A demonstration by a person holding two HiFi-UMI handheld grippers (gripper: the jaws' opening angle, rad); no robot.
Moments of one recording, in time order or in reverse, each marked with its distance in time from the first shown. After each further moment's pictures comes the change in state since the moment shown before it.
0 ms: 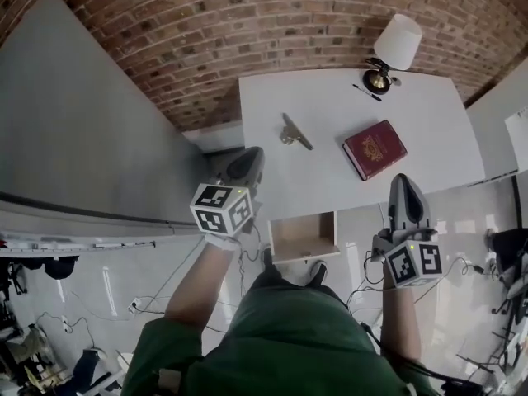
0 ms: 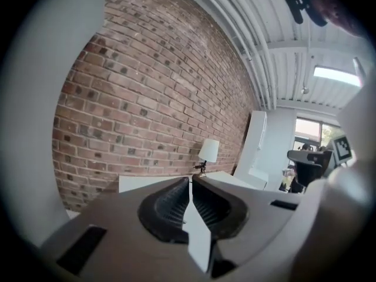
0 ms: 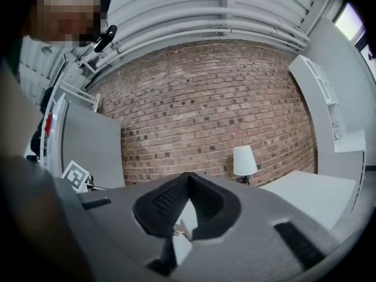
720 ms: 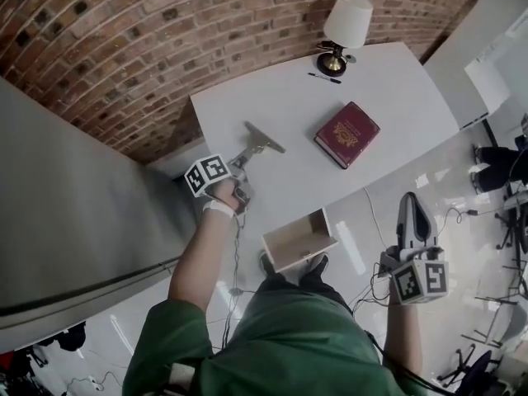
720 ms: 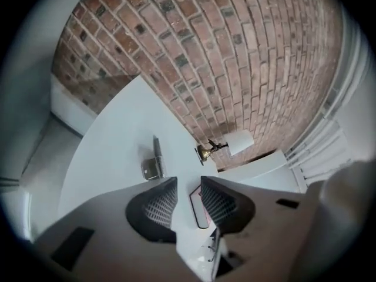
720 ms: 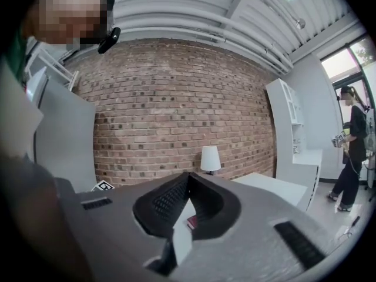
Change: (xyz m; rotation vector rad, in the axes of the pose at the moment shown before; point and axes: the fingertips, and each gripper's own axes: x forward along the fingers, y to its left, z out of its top) left arm 0.152 0.074 -0.151 -0.853 0.372 -0.143; right arm -0.059 -0.015 -0.006 -0.066 0.053 -0.327
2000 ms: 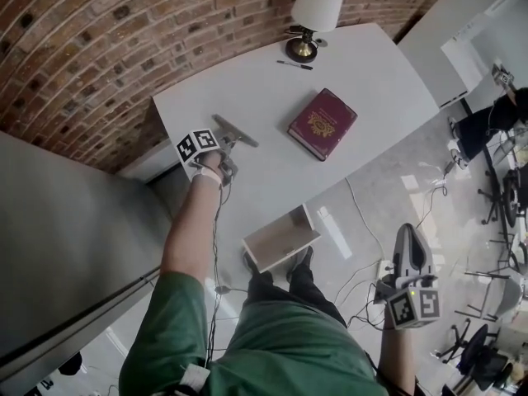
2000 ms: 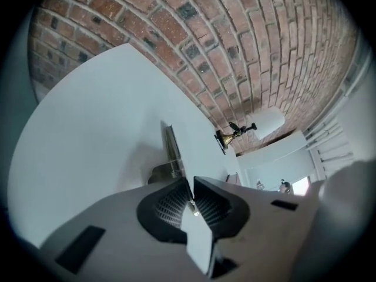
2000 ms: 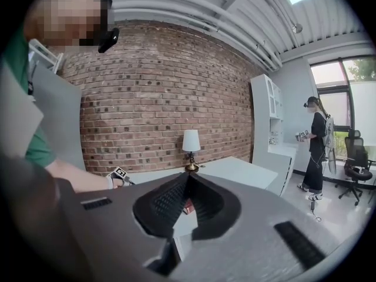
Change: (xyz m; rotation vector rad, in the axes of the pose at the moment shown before) left arm 0.118 0.056 0.006 0.079 0.158 0.149; right arm -0.062 -0.038 -0.049 -0.001 0.158 -0.178
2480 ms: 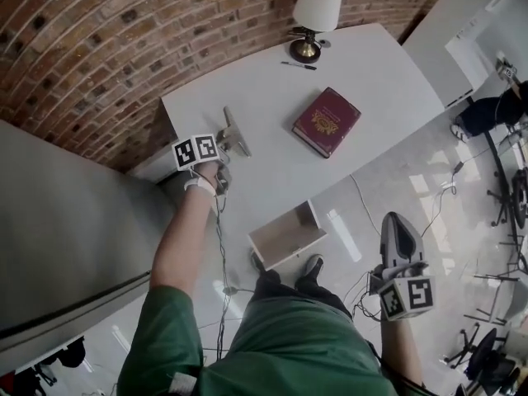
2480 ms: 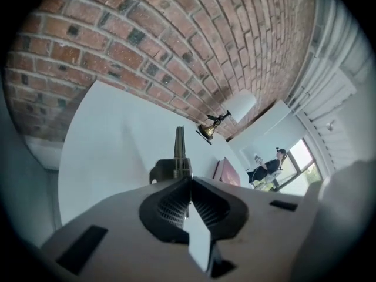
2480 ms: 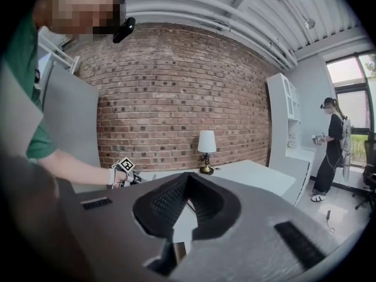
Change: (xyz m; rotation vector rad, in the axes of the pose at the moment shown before) left arm -0.056 -0.037 -0.010 0.326 0.018 -0.008; right arm 0.013 0.030 -0.005 -0.070 -0.033 0.147
